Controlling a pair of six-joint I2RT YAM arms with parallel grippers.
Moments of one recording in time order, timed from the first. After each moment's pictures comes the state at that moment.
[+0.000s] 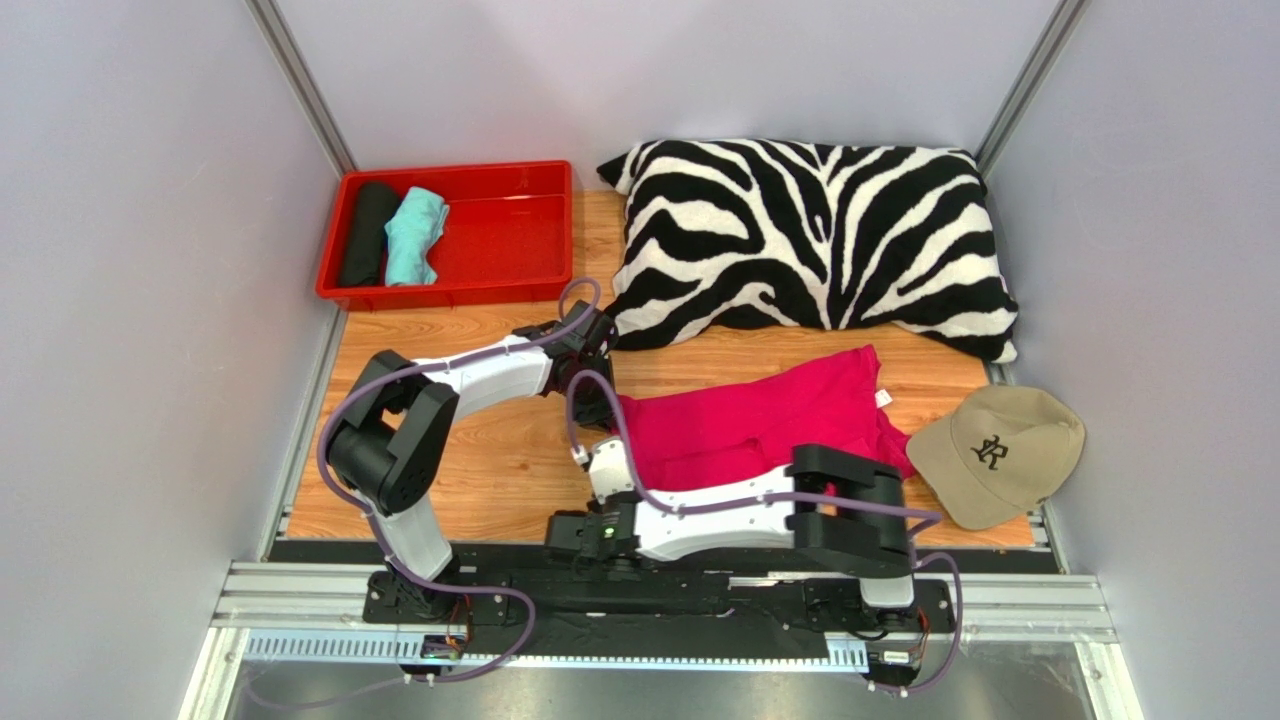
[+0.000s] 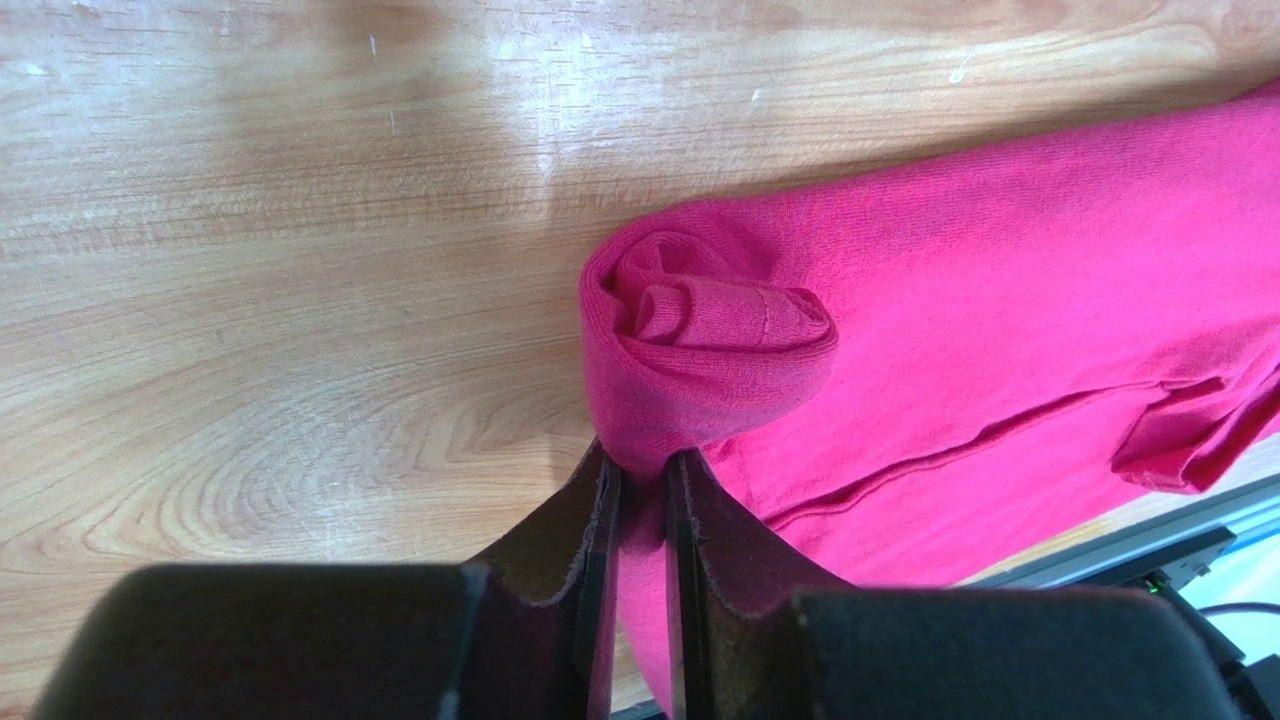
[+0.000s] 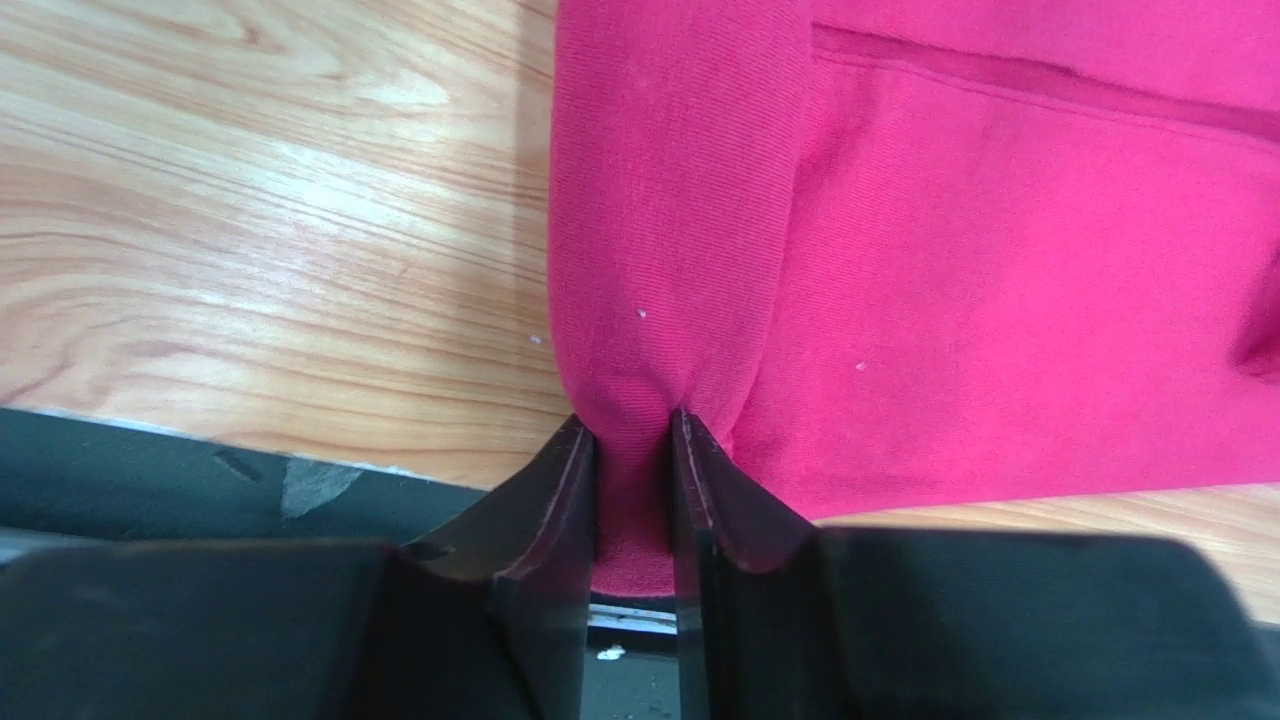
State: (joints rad) left arm -0.60 1.74 1.04 -0.47 0.17 -0.75; right arm 1.48 1.96 1.30 -0.88 0.67 1.07
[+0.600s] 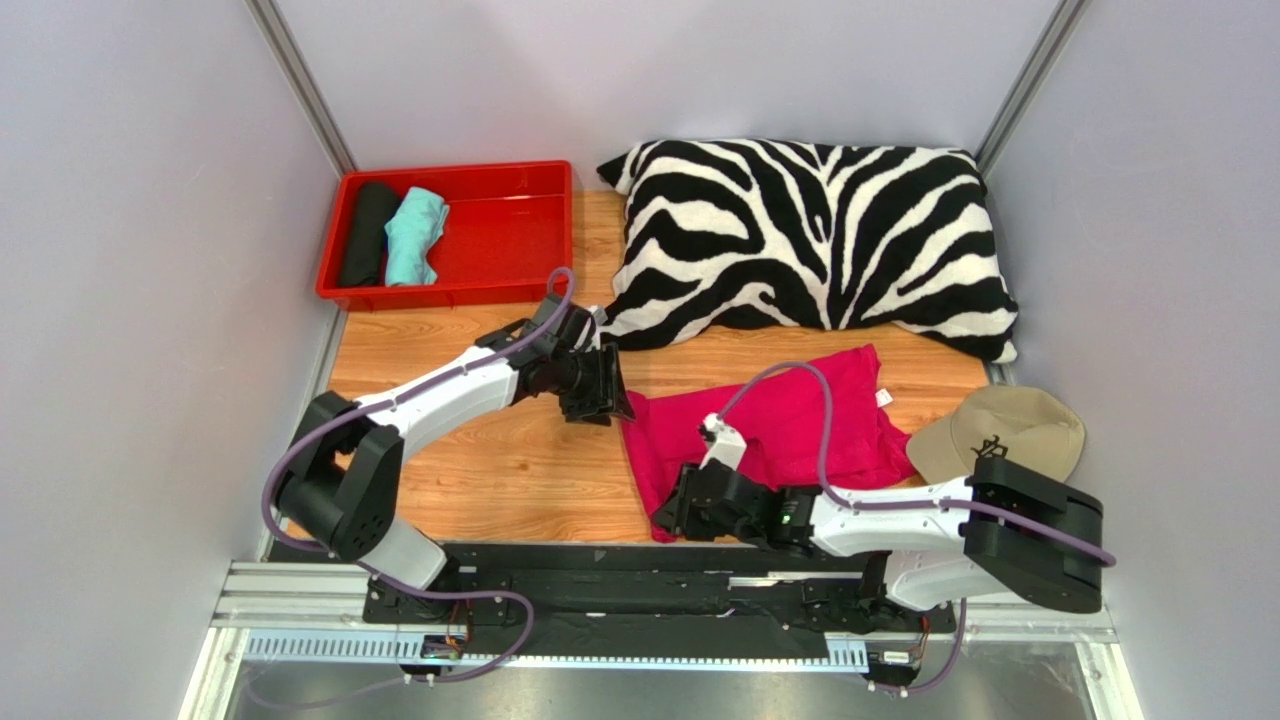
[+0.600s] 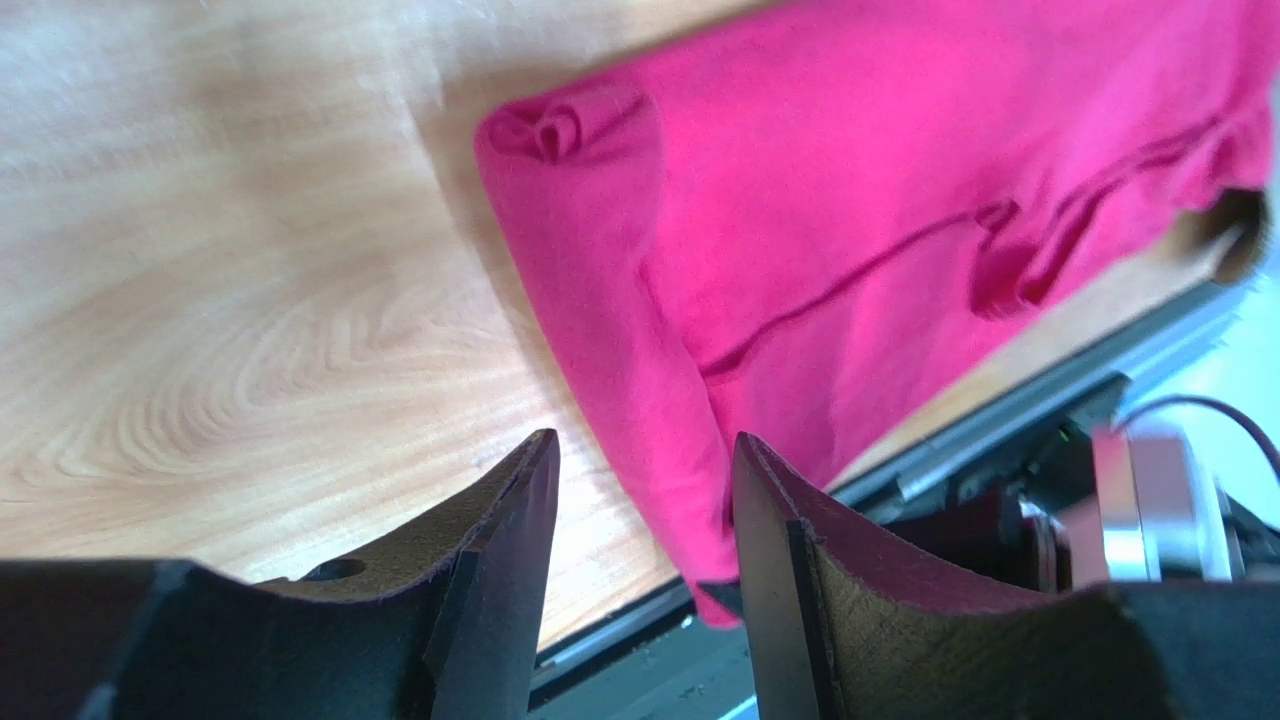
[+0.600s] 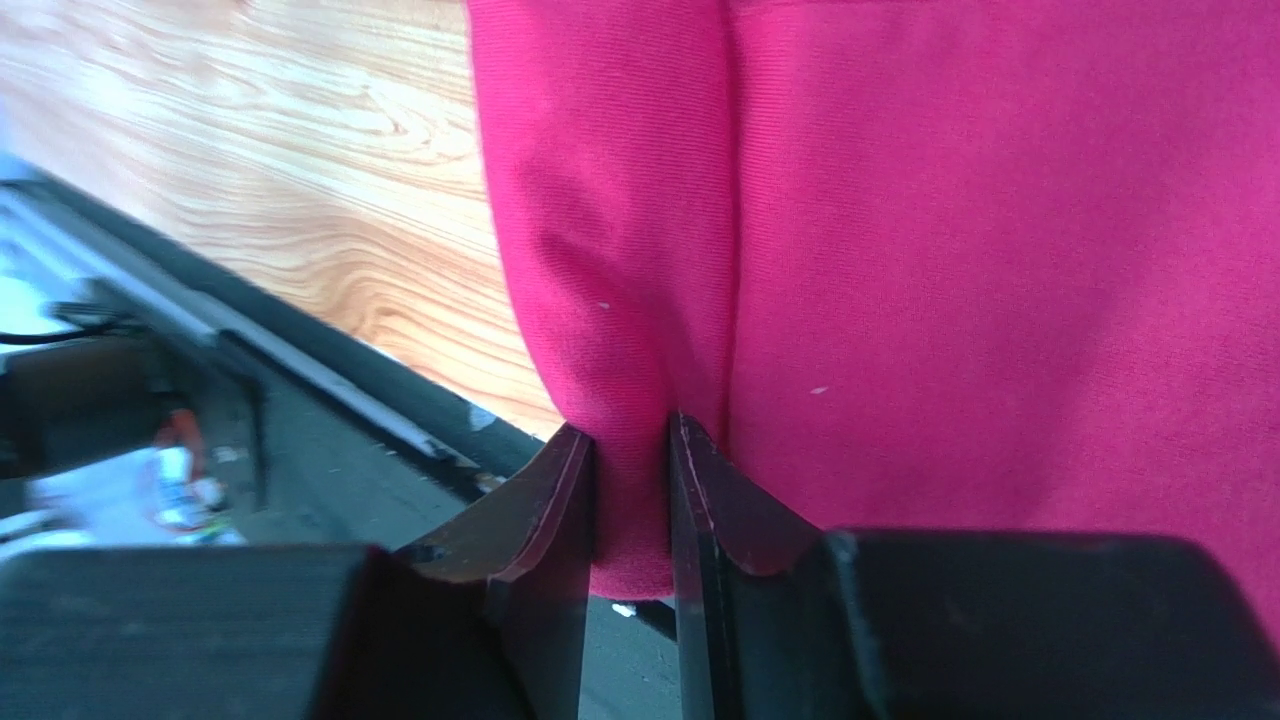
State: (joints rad) left arm -0.58 1.55 0.99 -0.46 0.31 -0.66; right arm 1.23 1.30 0.44 0.10 0.25 1.15
